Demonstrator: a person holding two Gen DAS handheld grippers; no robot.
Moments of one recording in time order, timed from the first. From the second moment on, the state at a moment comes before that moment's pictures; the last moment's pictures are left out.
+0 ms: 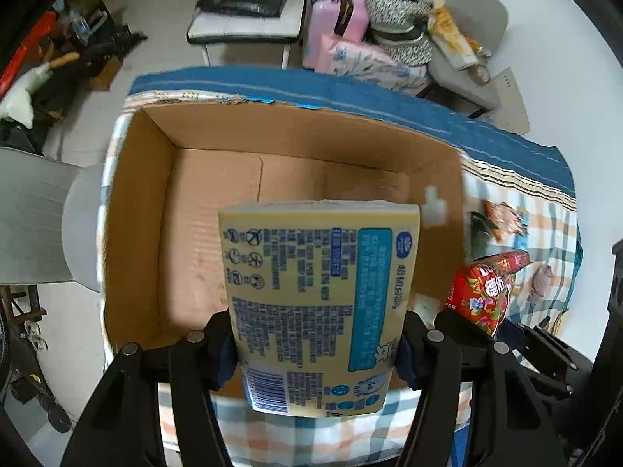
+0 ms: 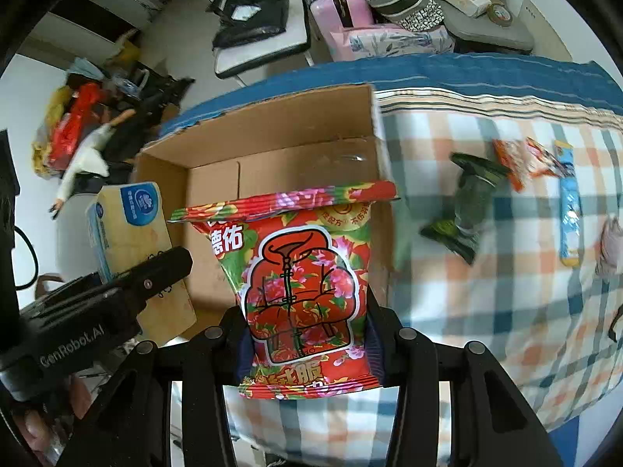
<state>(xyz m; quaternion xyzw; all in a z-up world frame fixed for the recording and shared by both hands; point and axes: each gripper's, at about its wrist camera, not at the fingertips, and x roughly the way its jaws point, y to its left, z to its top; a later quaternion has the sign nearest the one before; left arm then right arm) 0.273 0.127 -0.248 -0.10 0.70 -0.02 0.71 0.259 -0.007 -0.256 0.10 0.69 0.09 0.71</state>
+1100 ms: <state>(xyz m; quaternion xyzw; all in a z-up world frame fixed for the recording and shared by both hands) 0.355 0.151 -0.331 -0.10 0.75 -0.05 0.66 0.349 0.033 -0.333 0.04 0.71 0.00 0.70</state>
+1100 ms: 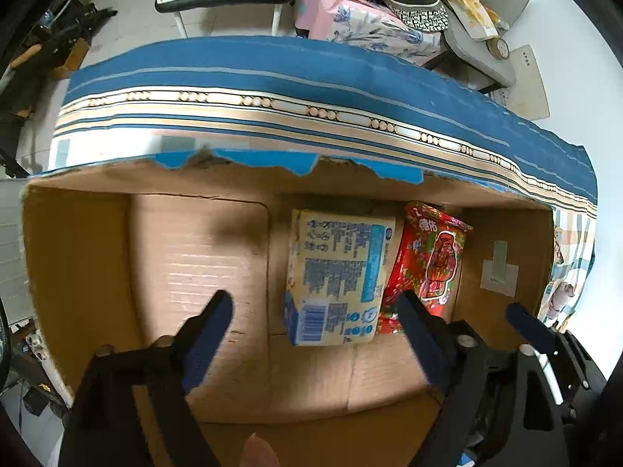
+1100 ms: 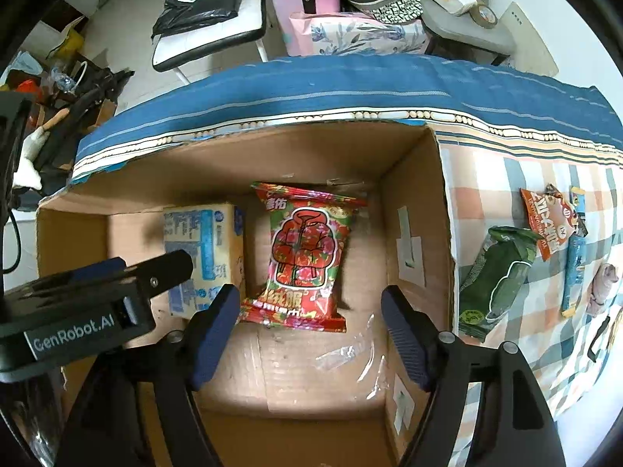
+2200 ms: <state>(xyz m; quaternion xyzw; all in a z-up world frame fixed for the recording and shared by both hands) 0.178 0.174 -0.172 -0.02 0.60 0.02 0.80 0.175 0.039 -0.189 0.01 0.62 0.08 0.78</state>
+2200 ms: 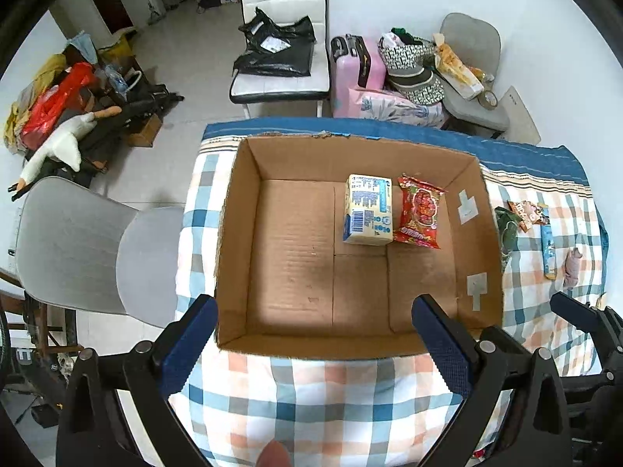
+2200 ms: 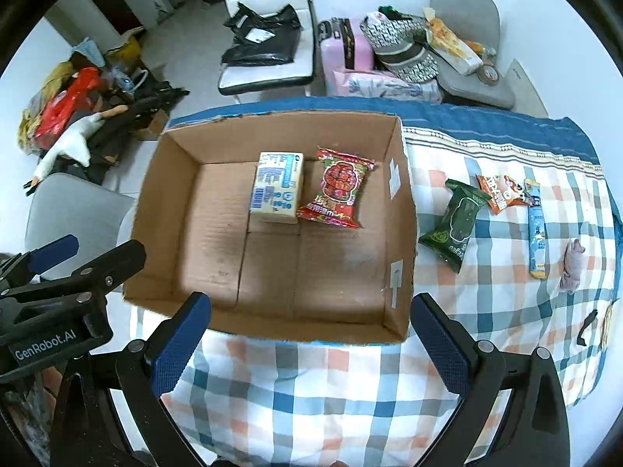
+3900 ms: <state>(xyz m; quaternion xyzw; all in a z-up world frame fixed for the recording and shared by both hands) 0.317 -0.181 -0.423 0.10 0.77 -0.04 0.63 0.270 -0.467 -0.413 0.12 0.73 -0.12 0.66</state>
